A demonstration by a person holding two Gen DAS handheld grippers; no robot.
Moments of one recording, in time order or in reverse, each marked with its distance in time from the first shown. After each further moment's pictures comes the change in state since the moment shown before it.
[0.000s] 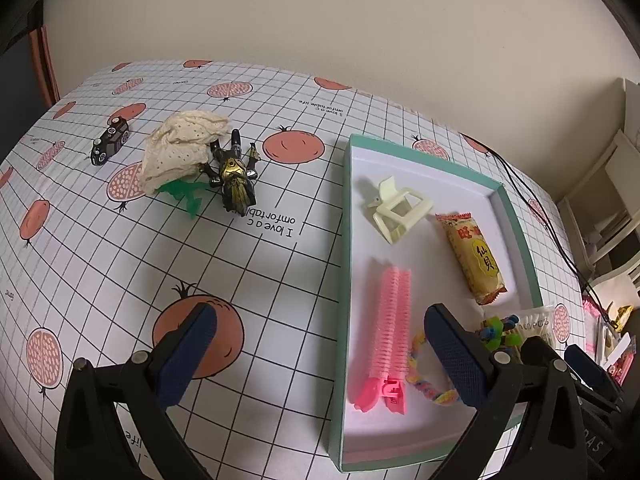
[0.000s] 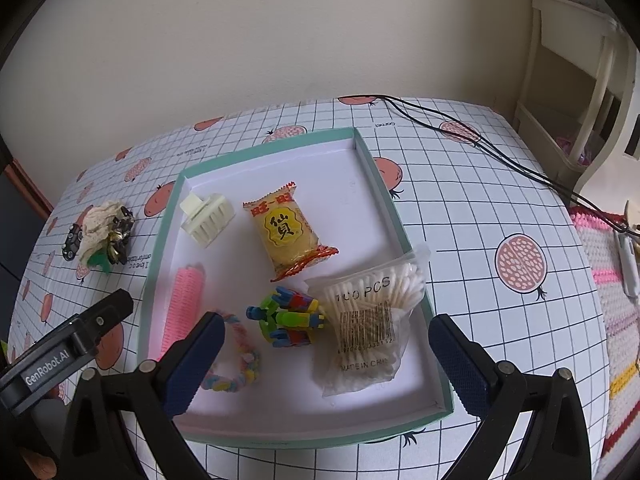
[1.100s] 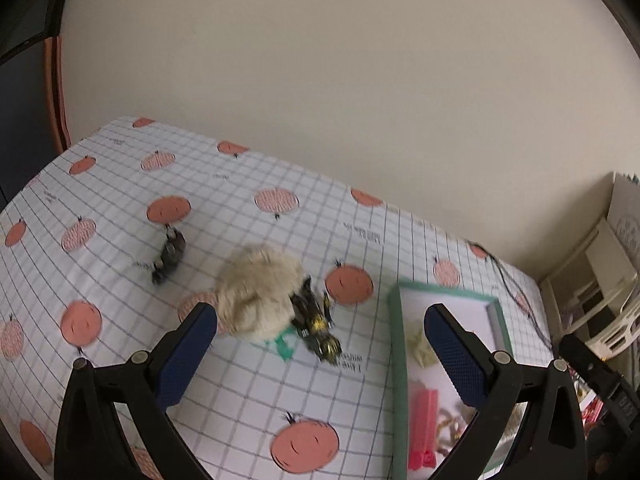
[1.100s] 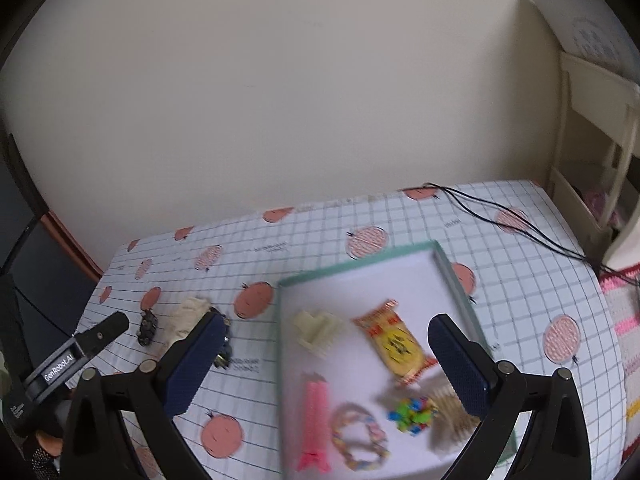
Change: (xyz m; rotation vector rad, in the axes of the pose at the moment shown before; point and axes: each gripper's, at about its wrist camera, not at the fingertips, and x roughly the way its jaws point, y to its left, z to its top) left arm -0.067 0.103 0.105 -0.058 -0.190 -0.081; right arm -0.055 0.077 0.080 0.046 -0.185 0.148
